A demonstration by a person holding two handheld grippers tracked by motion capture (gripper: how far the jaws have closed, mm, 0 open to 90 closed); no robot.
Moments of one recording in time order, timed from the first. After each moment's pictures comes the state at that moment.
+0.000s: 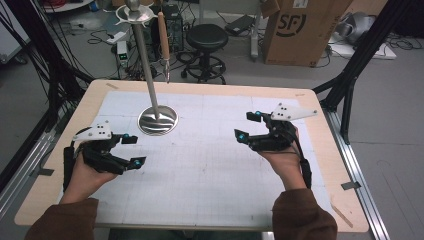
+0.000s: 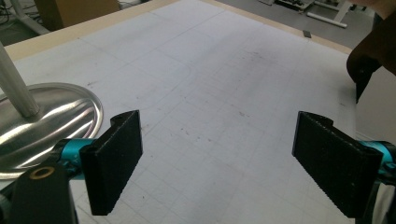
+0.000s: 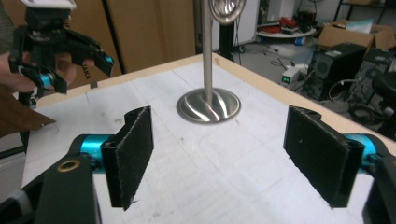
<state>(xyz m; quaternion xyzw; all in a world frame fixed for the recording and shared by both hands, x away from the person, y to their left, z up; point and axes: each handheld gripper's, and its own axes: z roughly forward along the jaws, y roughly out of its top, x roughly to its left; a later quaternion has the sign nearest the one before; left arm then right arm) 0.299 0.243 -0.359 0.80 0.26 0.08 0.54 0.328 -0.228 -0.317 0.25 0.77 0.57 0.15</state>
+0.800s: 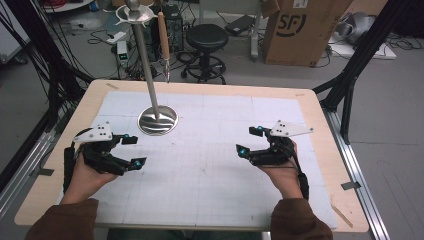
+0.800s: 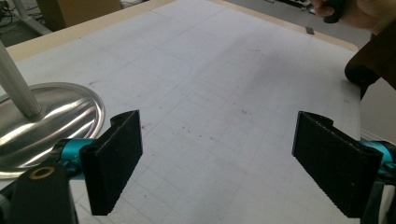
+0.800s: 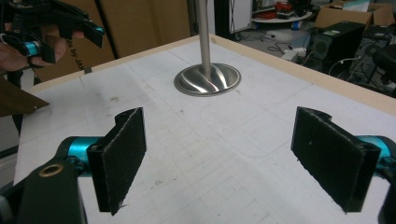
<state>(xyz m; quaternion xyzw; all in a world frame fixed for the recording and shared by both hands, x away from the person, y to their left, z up) 0.298 0.241 -0.361 0.80 0.25 0.09 0.53 0.317 -0.236 -0.358 0.27 0.77 0.57 0.14</state>
